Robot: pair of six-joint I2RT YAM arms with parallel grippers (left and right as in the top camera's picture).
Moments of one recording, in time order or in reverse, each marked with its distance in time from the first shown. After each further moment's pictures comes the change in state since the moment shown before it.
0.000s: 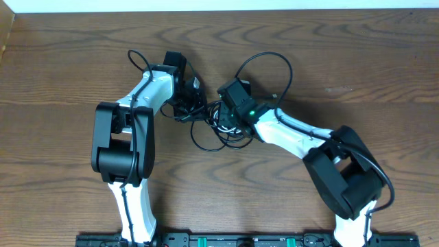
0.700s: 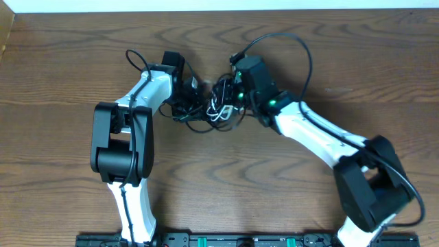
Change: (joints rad) left arm 0.007 0.000 0.000 0.000 -0.016 0.000; right arm -0.105 -0.151 0.000 0.218 -0.328 -0.070
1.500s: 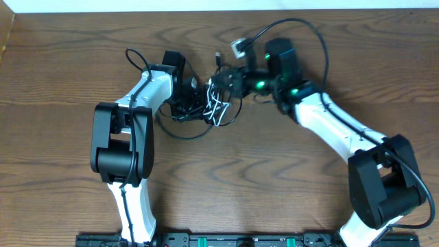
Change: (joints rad) left arm -0.001 0.000 0.001 0.007 -0.051 0.000; right arm -0.160 -0.023 0.000 0.195 -0.548 -0.166
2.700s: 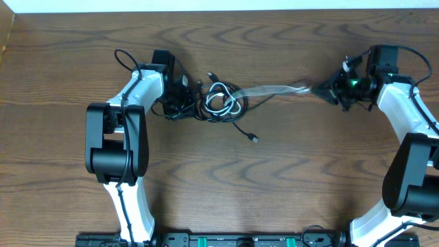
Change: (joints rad) left arm 0.062 0.000 0.001 0.003 -0.001 0.000; right arm -0.569 0.000 0.000 -0.770 0.176 0.045
